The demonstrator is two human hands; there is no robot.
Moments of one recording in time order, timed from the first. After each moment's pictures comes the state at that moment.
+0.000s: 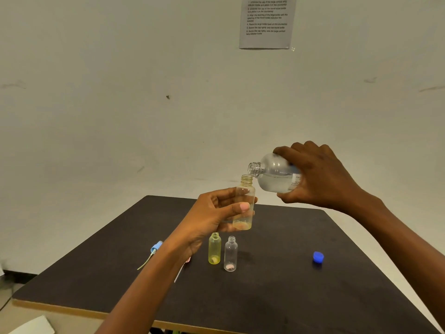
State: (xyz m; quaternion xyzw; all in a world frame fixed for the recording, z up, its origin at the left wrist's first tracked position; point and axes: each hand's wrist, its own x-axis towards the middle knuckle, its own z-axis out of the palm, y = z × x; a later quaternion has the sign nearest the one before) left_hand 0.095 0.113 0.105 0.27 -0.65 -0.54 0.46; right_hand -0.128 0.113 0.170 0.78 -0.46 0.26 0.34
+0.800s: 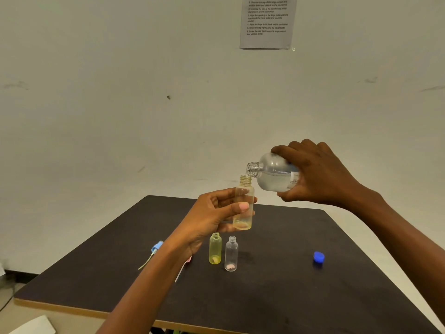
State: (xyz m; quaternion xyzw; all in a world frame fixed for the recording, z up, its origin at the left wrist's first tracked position) left_hand 0.095 0.113 0.105 0.25 -0.64 -0.55 0.47; right_hand -0.125 0.112 0.176 0.78 -0.47 0.23 0.34
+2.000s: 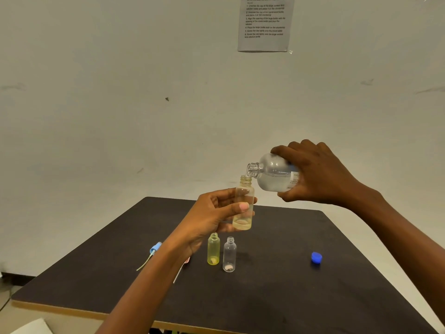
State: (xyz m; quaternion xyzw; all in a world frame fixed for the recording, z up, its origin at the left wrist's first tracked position) left_hand 0.093 0.114 0.107 0.25 -0.65 -0.55 0.47; right_hand -0.128 0.118 0.180 0.78 -0.48 0.22 0.33
